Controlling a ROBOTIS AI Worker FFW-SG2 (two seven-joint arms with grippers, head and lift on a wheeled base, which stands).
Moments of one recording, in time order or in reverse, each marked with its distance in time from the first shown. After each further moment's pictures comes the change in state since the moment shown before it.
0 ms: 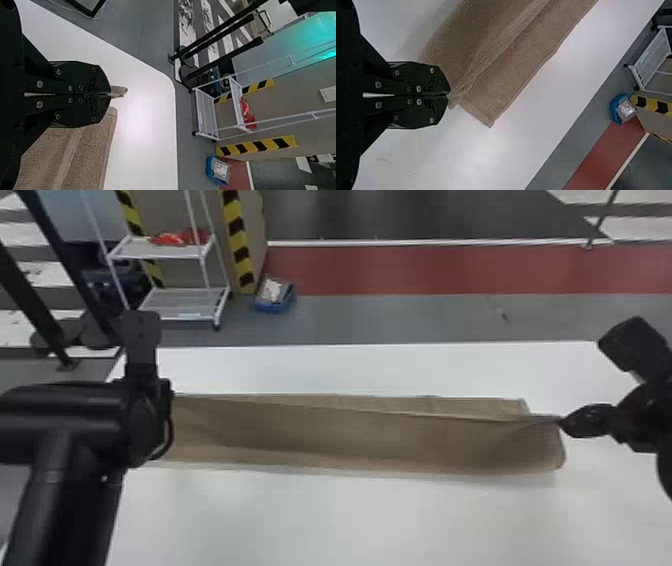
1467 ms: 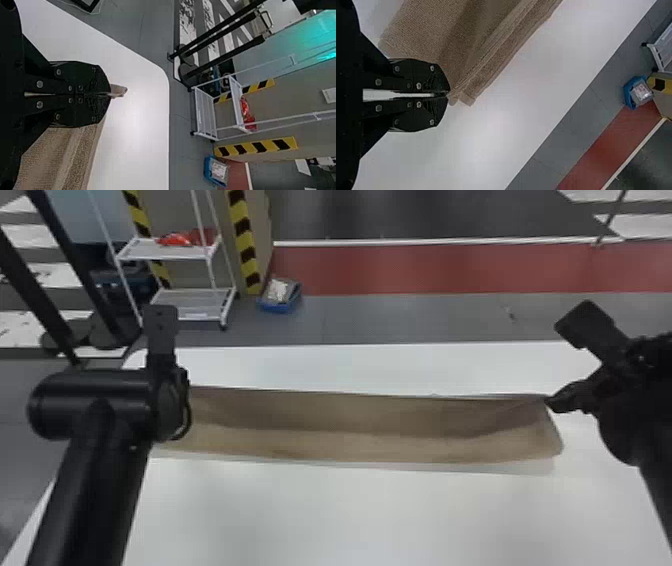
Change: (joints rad) left arm -0.113 -0.004 -0.018 0.226 0.001 -0.123 0.002; right arm -0.191 0.057 0.109 0.276 0.048 0.009 -0.192
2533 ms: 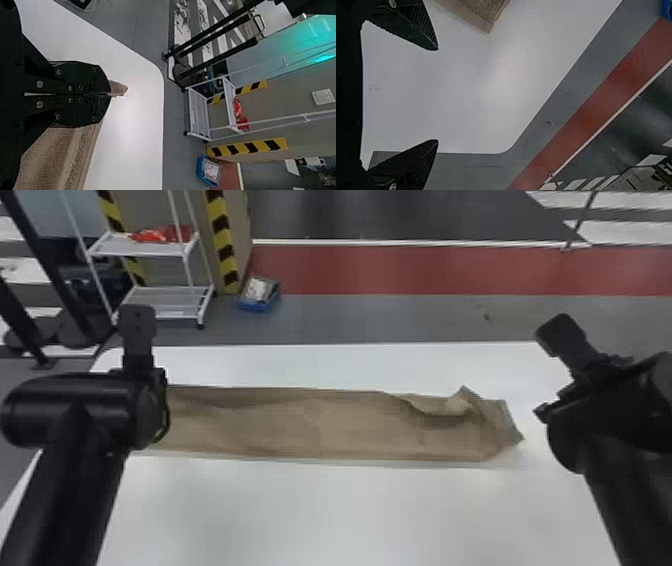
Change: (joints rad) left arm -0.001 0.000 -0.013 0.051 0.002 -0.090 0.008; right arm 0.016 0.026 0.035 0.035 -0.009 0.128 -0.440
